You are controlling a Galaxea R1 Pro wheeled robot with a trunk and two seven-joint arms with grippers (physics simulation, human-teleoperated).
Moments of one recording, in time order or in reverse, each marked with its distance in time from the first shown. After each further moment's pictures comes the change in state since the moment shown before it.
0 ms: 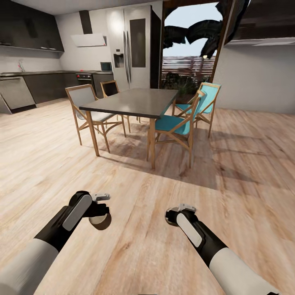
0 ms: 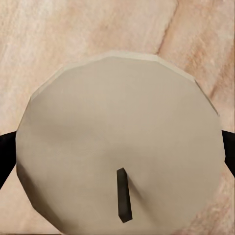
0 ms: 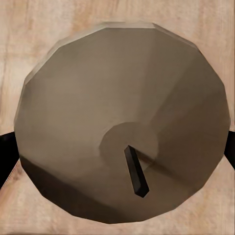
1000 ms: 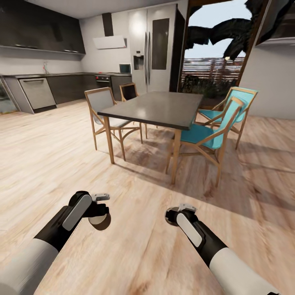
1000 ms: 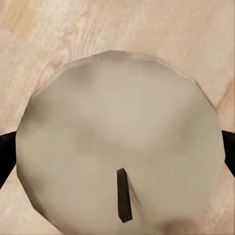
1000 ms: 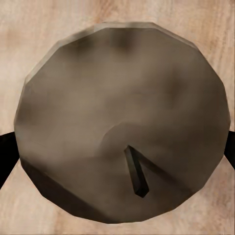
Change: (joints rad) left arm 0.000 0.000 0.004 0.005 0.000 0.000 0.002; right arm 0.000 0.000 -0.001 -0.002 0.000 0.000 -0.001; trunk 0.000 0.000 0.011
